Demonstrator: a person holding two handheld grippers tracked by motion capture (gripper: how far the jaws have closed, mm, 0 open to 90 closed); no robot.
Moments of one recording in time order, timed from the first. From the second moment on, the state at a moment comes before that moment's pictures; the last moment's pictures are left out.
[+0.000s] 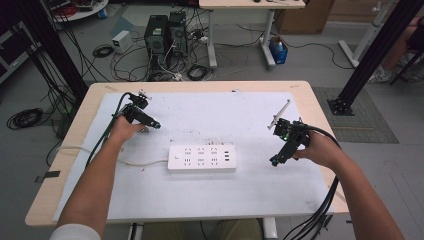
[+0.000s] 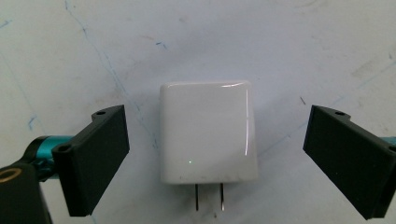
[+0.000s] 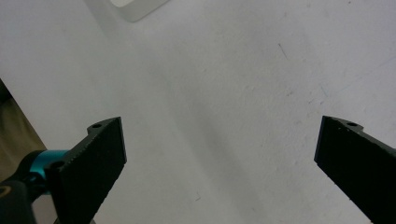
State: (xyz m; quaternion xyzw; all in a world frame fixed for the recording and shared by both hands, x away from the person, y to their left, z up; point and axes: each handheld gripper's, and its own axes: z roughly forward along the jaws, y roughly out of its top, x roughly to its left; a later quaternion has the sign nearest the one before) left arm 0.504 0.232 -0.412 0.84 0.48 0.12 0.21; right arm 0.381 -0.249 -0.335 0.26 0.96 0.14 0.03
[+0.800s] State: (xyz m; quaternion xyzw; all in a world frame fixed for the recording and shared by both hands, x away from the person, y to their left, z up) left arm 0.502 0.238 -0.424 0.84 0.48 0.12 0.23; right arm 0.382 -0.246 -0.335 0.26 0.96 0.14 0.03
